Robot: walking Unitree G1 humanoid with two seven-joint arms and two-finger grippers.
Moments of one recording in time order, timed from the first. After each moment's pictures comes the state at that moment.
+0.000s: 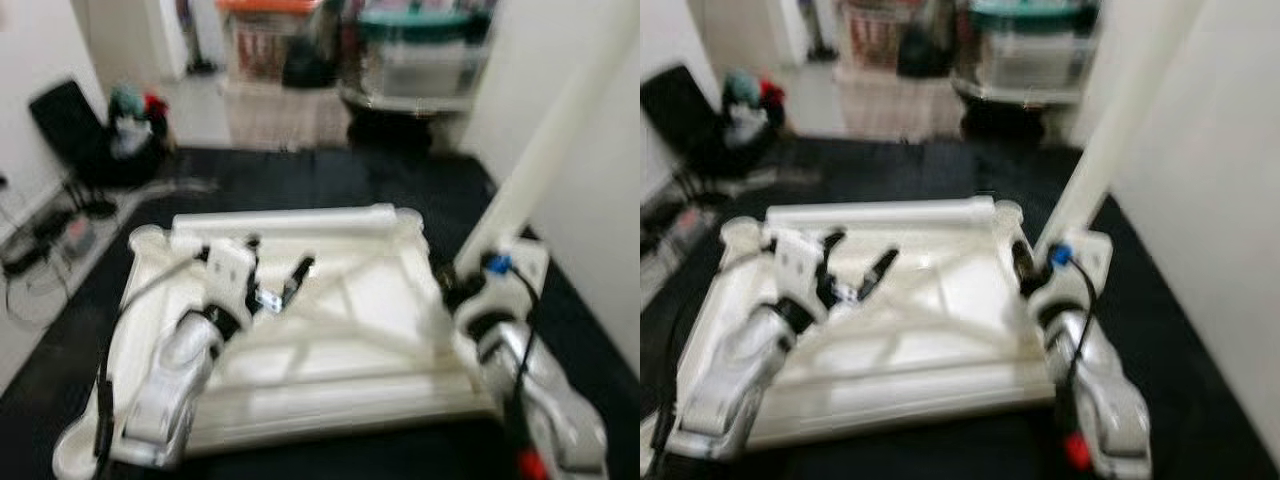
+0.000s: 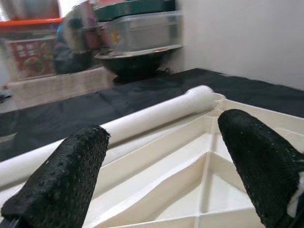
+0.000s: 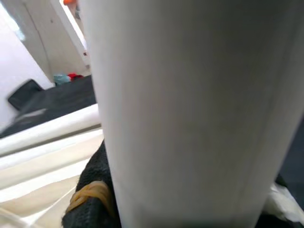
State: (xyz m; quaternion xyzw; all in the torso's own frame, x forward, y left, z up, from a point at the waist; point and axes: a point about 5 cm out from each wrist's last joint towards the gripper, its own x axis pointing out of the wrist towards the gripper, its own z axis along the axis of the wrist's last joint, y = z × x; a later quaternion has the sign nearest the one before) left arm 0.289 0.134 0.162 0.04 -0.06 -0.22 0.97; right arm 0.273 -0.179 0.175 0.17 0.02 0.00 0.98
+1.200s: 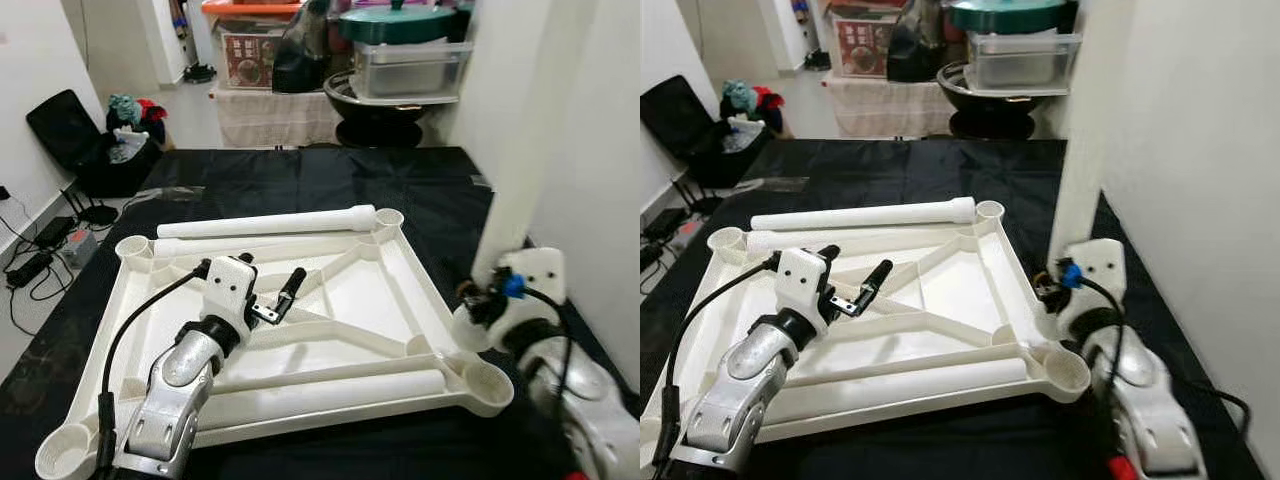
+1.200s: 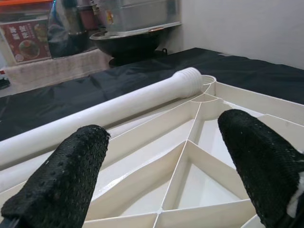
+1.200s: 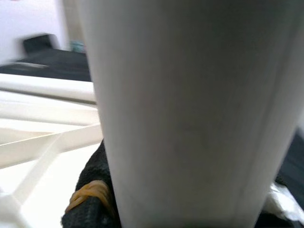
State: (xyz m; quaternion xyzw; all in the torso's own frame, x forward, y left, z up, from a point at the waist) left arm 0.292 0.128 0.155 0.05 -0.05 -0.20 0.98; right arm 0.258 -0.217 0.195 -0.06 -0.05 0.12 0.99
